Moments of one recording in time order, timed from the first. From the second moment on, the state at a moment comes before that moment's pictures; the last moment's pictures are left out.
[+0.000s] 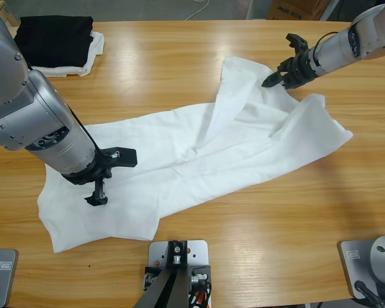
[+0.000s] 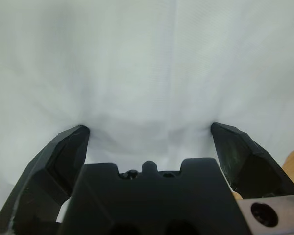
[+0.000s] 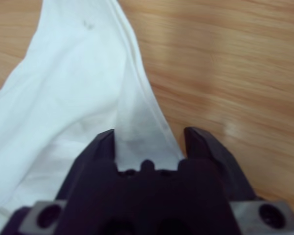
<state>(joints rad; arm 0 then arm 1) -0.91 1.96 -1.14 0.81 -0.01 0.47 0.13 2.04 -1.14 0.23 0.39 -0.05</state>
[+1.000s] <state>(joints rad) -0.91 1.96 -1.14 0.80 -0.01 0.47 0.06 2.01 -1.10 0.23 0.01 0.01</state>
